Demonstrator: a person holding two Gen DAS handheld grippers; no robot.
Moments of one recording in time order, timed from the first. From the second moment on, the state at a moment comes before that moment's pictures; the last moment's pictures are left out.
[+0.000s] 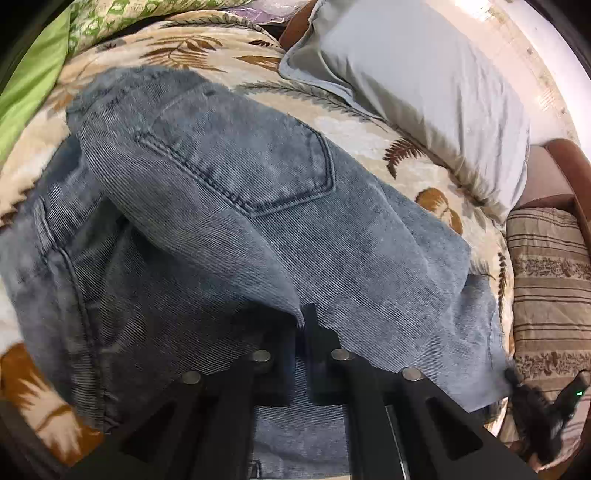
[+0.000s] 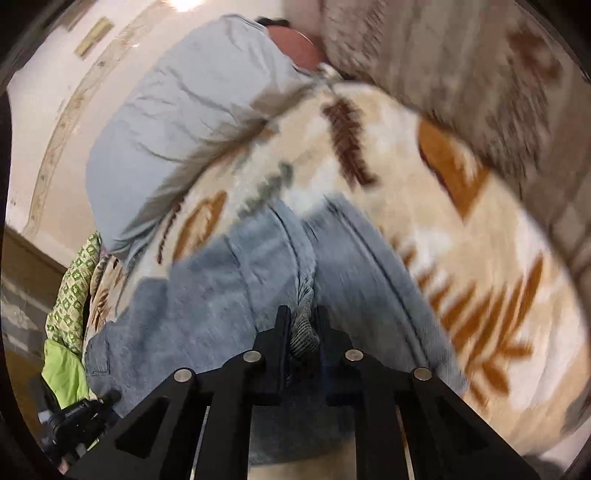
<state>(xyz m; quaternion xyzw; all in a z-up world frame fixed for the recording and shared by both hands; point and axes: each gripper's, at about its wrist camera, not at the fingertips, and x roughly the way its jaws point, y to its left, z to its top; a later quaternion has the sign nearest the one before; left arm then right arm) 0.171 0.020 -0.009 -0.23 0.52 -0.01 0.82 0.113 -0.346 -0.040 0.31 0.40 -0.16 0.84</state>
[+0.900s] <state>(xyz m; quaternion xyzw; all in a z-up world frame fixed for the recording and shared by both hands) 0.085 -0.029 -0.005 -0.15 0.51 -0.06 0.84 0.074 -0.332 -0.024 0.22 0.42 -0.26 0.84</state>
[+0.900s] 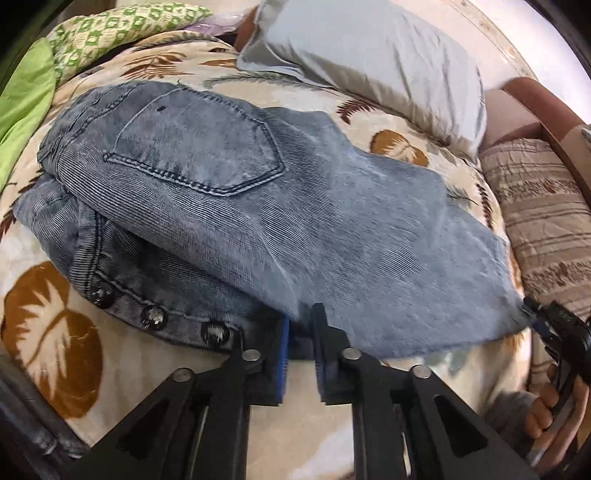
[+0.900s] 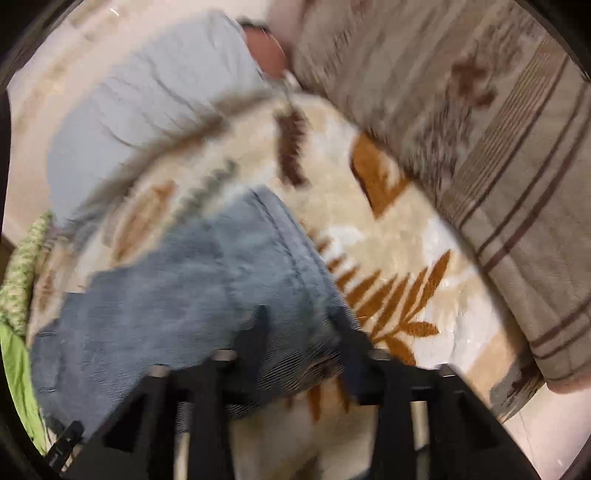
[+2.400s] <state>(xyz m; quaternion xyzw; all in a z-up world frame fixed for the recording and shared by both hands) 0.157 0.181 0.011 -0.34 0.48 0.05 0.81 0.193 0.047 -0.054 0.02 0.49 0.18 0.85</state>
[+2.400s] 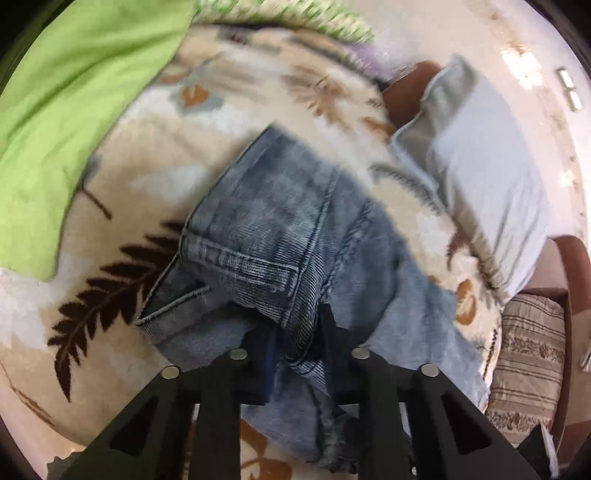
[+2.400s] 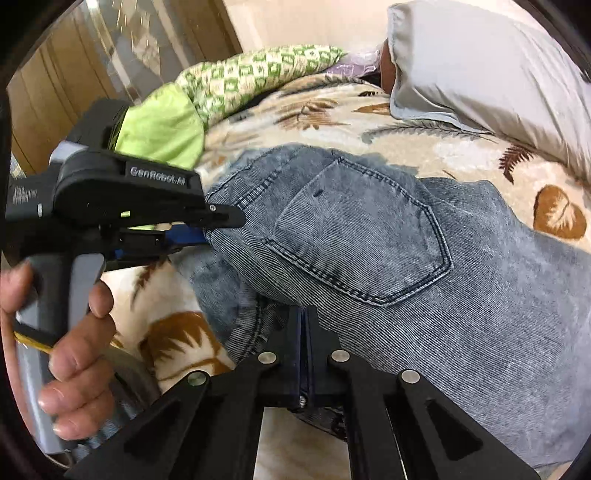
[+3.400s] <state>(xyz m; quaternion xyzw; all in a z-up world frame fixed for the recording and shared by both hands) 0.130 0.125 0.029 -0.22 0.50 0.14 0.82 0.165 0.024 -0.058 0.10 0.51 0.19 0.83</state>
